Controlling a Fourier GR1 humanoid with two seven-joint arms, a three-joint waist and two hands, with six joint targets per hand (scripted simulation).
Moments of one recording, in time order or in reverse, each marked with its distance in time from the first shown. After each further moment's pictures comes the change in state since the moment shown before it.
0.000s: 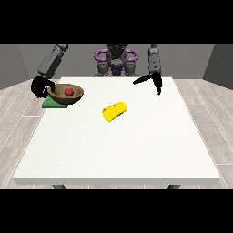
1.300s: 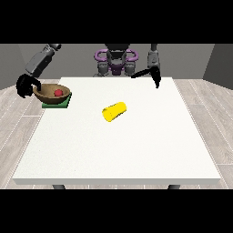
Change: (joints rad) left arm 0.073 -0.007 -0.086 -0.380 -0.033 -0.007 0.185; right arm -0.032 -0.232 -0.067 0.204 0.005 0.152 -0.110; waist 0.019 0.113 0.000
